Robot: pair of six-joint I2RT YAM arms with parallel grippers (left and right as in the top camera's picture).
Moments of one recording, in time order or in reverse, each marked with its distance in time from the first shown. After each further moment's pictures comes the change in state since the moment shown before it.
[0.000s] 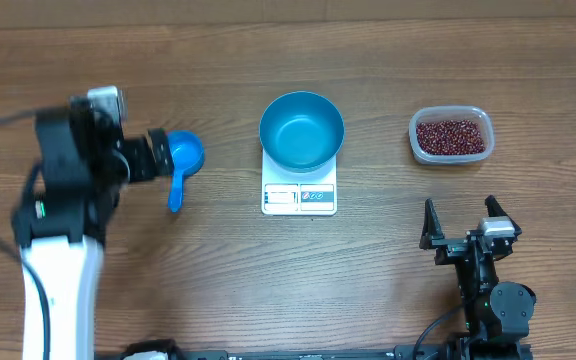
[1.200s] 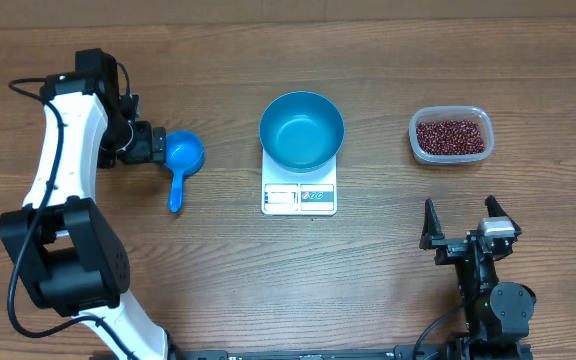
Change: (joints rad) left arm 0.062 0.742 0.415 -0.372 -0.117 0.144; right arm 0.000 -0.001 0.000 0.001 -0.001 0.000
